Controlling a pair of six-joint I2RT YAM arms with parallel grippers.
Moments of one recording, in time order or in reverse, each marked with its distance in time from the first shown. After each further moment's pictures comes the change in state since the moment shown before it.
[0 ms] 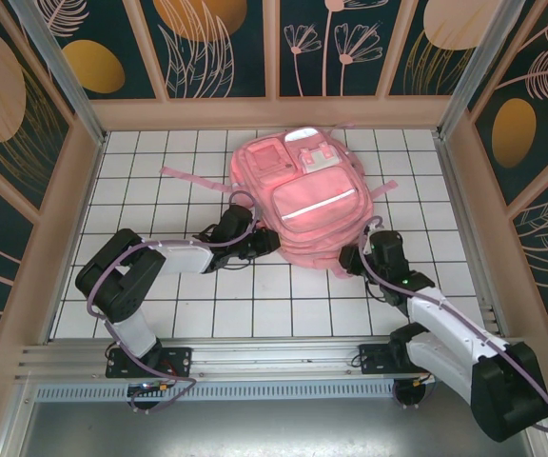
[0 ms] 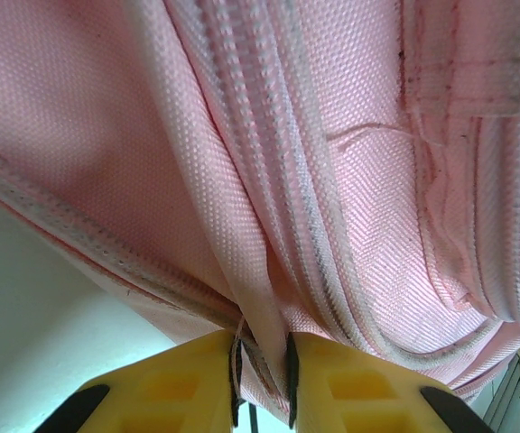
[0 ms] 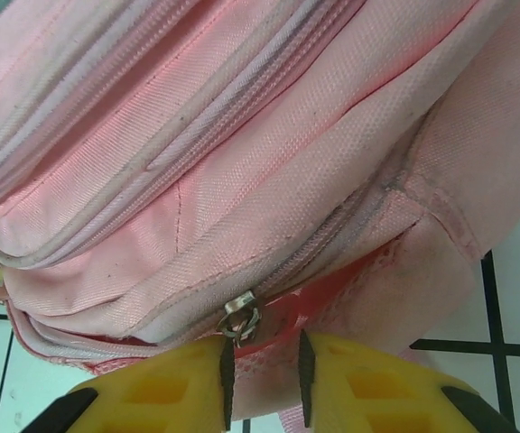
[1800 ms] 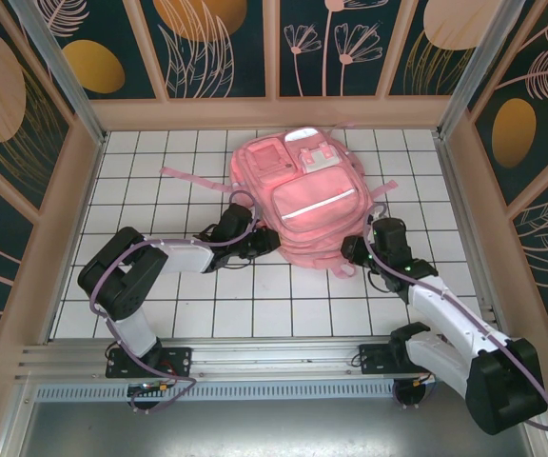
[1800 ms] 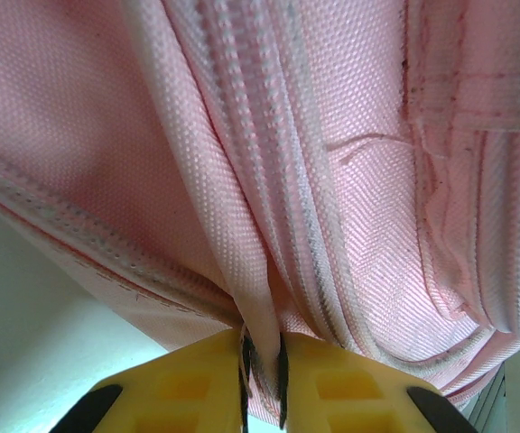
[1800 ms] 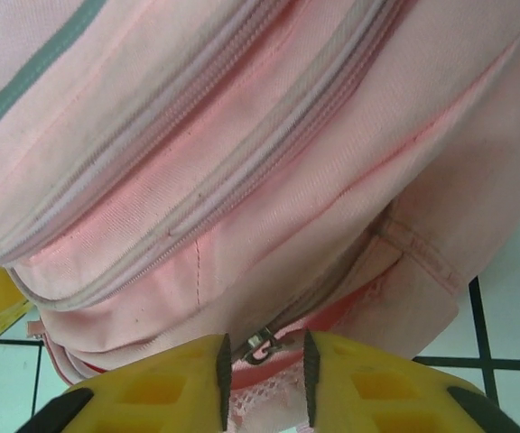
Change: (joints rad) left arm 0.006 0.018 0.000 0.038 0.026 -0.019; right arm -0.045 0.036 0.121 -0.125 -0.023 0.017
